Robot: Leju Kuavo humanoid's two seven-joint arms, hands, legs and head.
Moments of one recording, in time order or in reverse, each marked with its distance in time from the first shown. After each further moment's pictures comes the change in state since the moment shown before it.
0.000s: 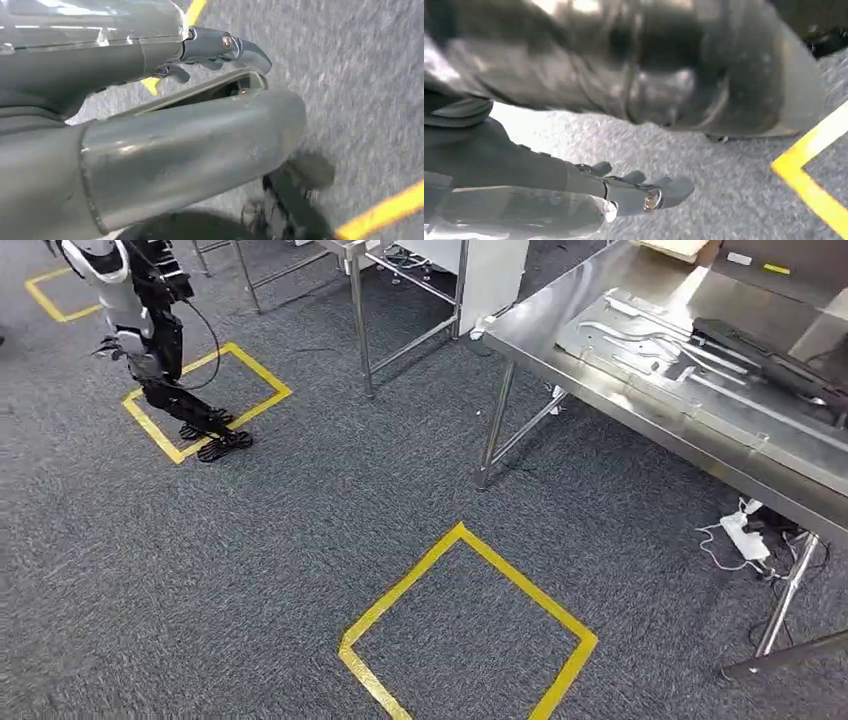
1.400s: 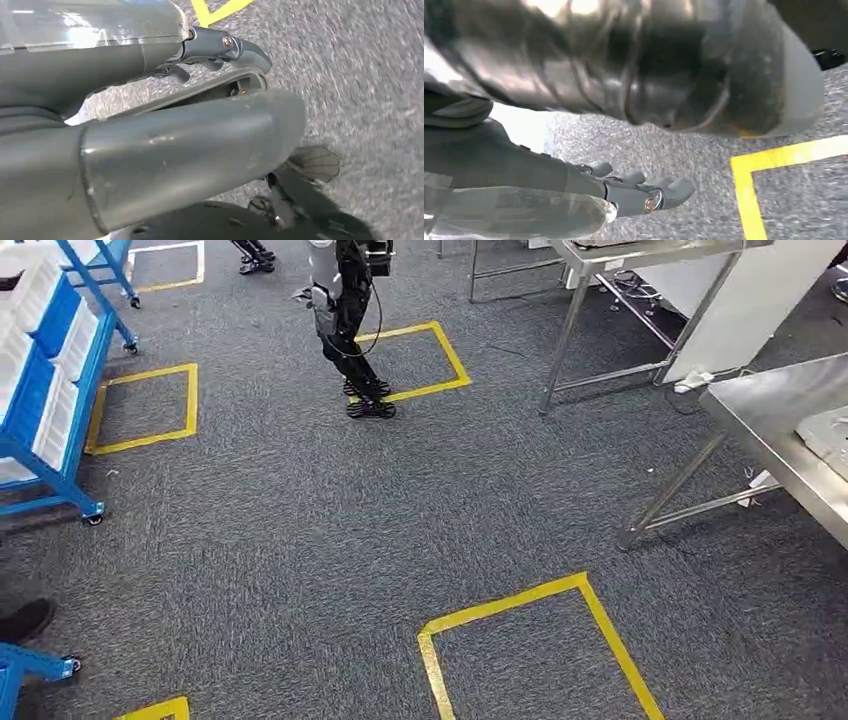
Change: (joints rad) left arm -0.002 0.016 -0.001 -0.005 -0.023 -0.002 0.010; right arm 0.001 0.006 0.000 0.003 0.034 0.005 0.001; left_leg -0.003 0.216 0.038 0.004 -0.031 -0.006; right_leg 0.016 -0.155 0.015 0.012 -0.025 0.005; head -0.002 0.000
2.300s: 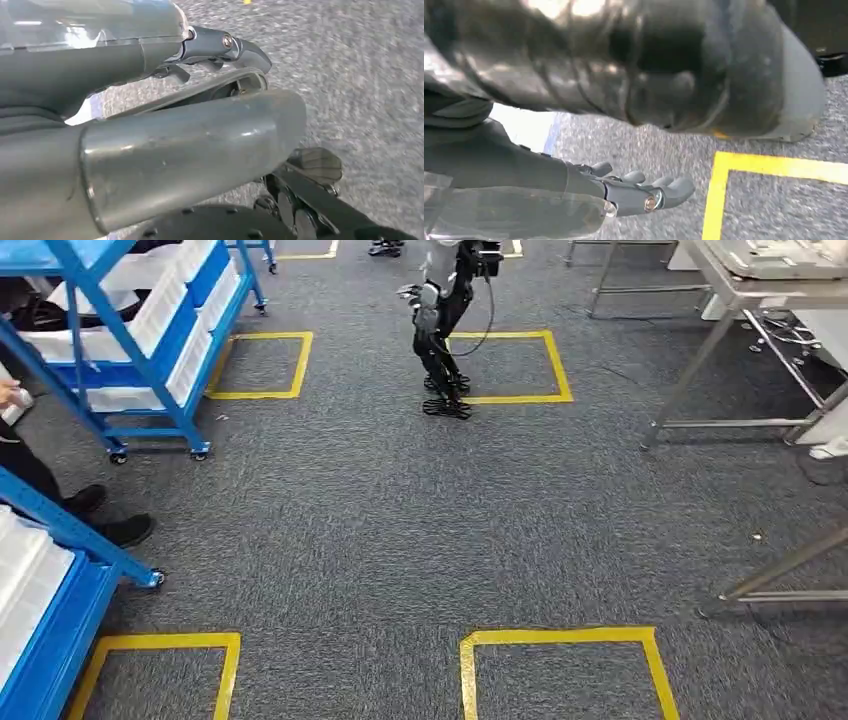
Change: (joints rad) left arm 0.005 0.002 0.000 0.000 -0.003 0.000 0.007; right arm -0.002 0.003 -0.003 0.000 0.020 0.007 -0.001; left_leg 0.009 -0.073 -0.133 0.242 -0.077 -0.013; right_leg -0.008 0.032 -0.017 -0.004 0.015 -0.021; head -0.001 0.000
